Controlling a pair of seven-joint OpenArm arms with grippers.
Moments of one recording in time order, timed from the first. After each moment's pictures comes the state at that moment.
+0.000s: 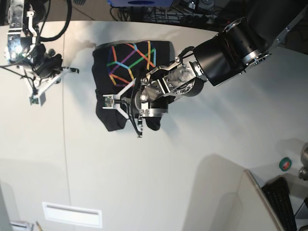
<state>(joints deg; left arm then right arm) -24.4 -8.0 64.0 64.6 8.0 -26.2 39.7 -19.5 9.3 8.4 100.5 17.3 0.4 -56.2</state>
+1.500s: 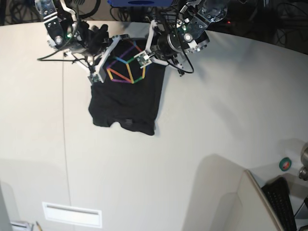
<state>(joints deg) 14.7 -12.8 31.3 89.0 8.7 -25.3 38.4 -21.9 9.8 -16.5 98.0 17.2 0.3 -53.6</state>
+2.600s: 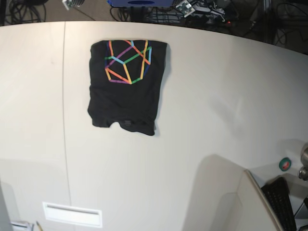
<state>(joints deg) 47.9 -19.3 13.1 106.3 8.0 -25.5 37.7 -55.7 18.5 -13.1 108.2 17.2 0.4 -47.0</state>
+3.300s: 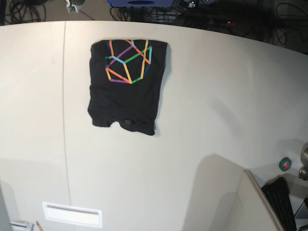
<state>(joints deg) 19.4 -6.8 13.0 16.9 8.7 -25.4 -17.6 -15.4 7.8 -12.5 11.2 17.8 20.8 7.1</state>
